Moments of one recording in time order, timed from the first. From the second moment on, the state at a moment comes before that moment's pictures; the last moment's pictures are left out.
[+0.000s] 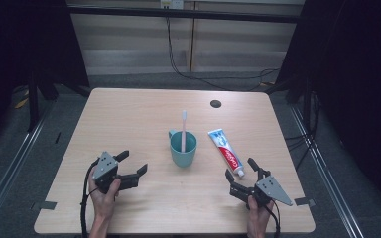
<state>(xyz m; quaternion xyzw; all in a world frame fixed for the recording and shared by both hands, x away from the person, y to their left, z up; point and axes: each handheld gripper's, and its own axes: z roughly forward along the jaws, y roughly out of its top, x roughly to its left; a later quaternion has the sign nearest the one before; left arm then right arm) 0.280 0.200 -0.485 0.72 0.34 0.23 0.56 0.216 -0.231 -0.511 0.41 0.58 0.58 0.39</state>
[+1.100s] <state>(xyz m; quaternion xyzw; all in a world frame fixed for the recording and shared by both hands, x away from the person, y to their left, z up) 0.242 0.214 -0.507 0.65 0.36 0.29 0.60 0.231 -0.231 -0.499 0.45 0.62 0.54 0.34</state>
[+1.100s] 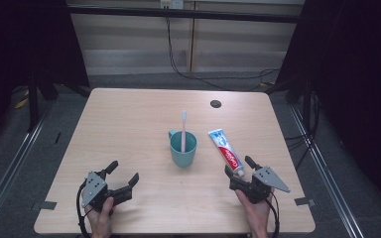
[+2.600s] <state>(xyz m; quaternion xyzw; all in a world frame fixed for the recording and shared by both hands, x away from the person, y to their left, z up) 0.241 0.218 -0.508 0.64 0.35 0.28 0.62 0.307 -0.254 -0.439 0.50 0.75 0.41 0.16</state>
